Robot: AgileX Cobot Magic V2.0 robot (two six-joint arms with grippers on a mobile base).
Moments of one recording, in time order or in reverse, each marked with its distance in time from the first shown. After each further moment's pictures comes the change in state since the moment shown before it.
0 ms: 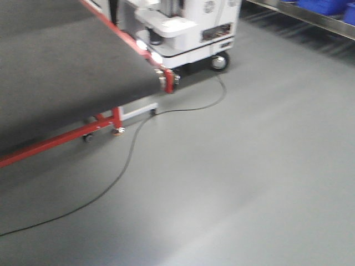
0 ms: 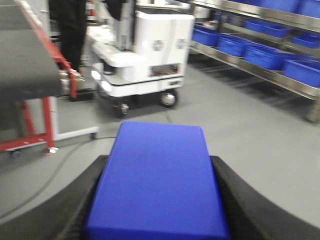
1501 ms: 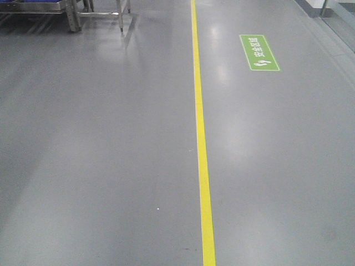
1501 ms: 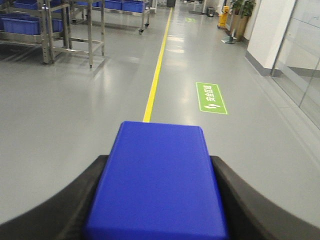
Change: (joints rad) left arm 0.000 0.000 0.000 0.000 0.000 0.000; right arm 0.000 0.000 0.000 0.000 0.001 0.000
